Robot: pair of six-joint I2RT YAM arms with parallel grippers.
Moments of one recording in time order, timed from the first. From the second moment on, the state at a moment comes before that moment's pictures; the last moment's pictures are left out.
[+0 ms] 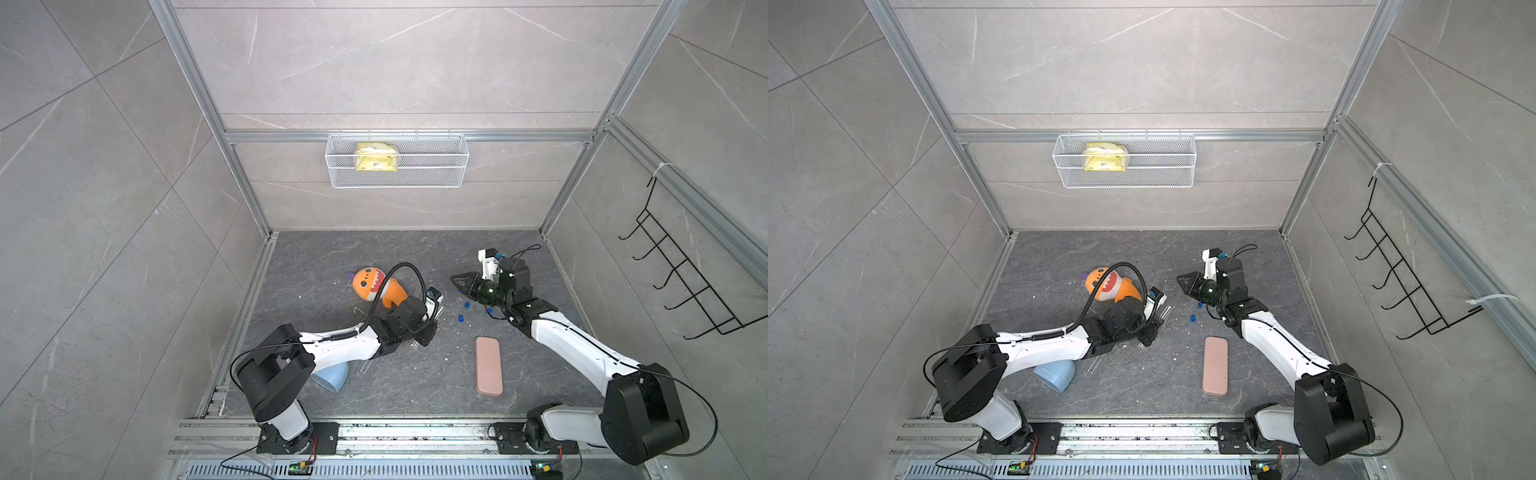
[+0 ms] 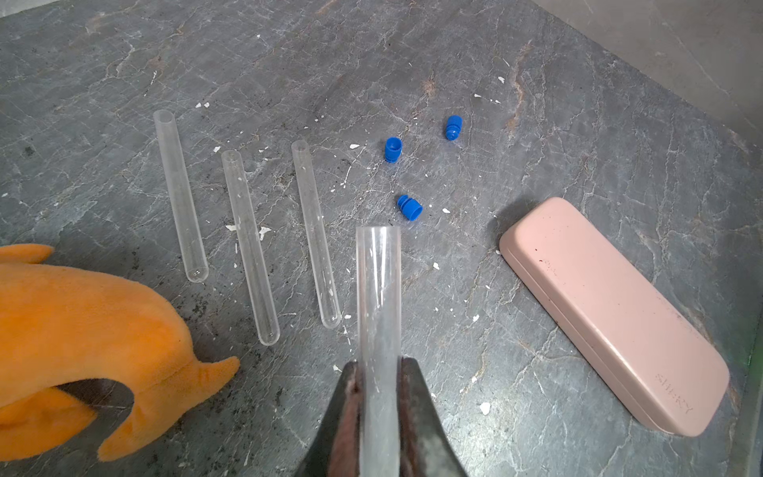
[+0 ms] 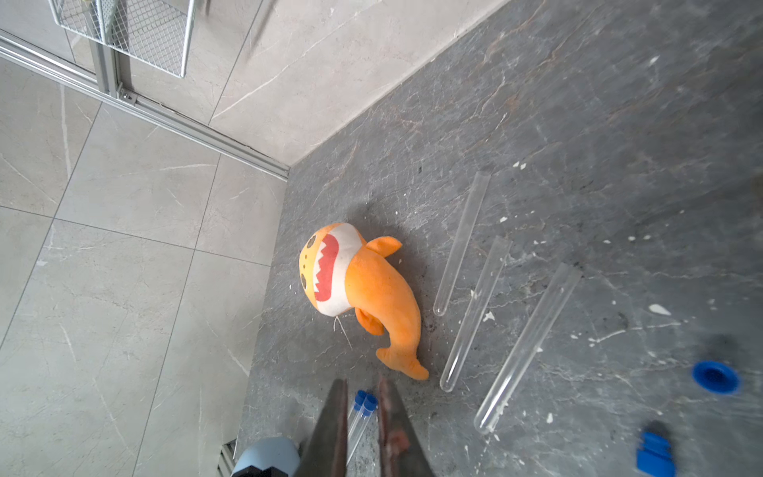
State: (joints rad) left arm -0.97 1.63 0.94 0.05 -0.04 -0.16; right arm 0.28 1.31 0.84 0.00 -0.42 0.74
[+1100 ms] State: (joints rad) left arm -0.96 1.79 0.94 -0.07 -0.10 -0.31; right arm 0.17 1.23 0.89 -0.31 -0.15 0.52
